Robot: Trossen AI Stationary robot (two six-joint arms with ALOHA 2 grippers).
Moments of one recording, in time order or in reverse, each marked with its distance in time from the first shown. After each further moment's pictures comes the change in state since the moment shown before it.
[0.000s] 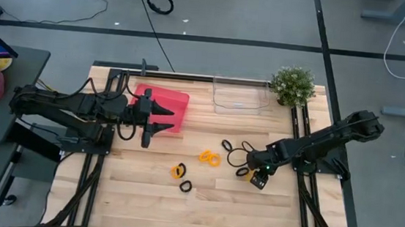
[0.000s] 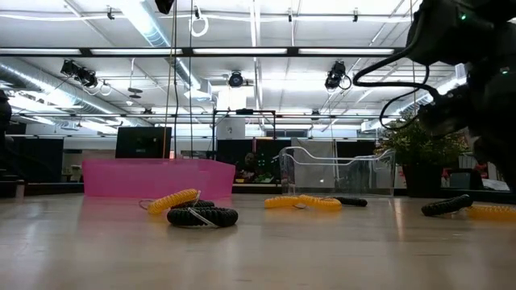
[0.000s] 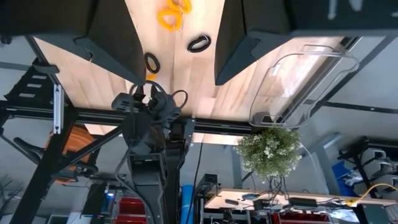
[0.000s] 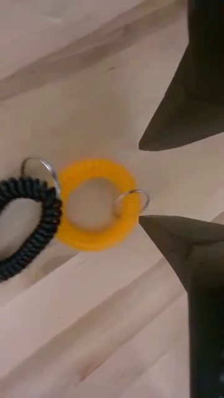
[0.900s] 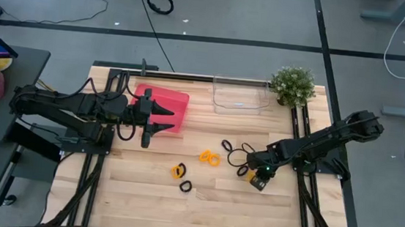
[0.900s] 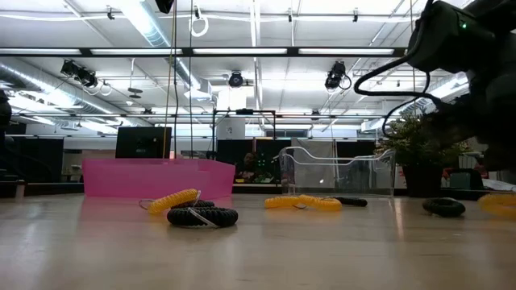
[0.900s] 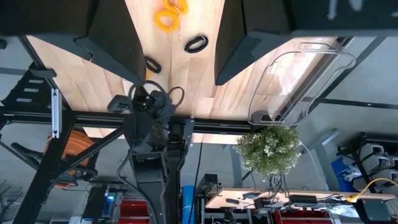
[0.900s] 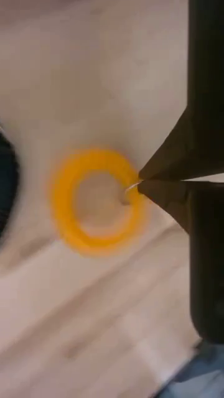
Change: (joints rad) left arm 0.000 0.000 0.000 -0.002 0.000 0.028; right arm -0.005 0.002 -0.041 0.082 -0.111 0.037
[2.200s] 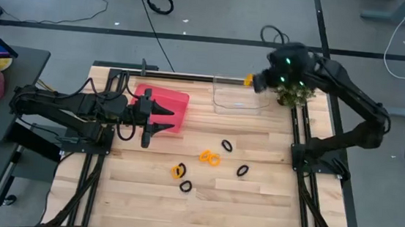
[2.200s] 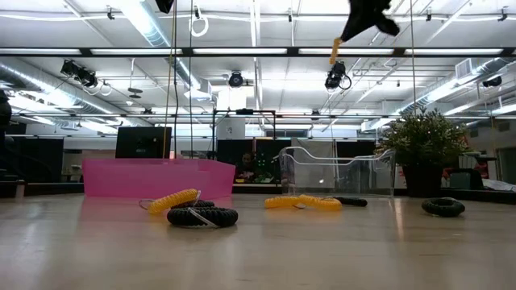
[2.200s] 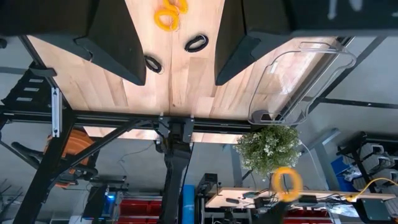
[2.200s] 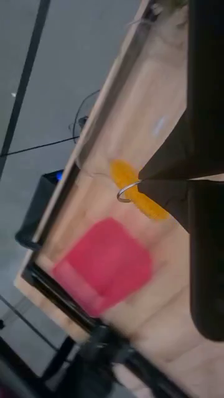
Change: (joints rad) left arm 0.000 0.000 0.000 0.003 0.000 -0.001; right arm -0.774 -0.026 1.086 -0.508 0.382 -0.435
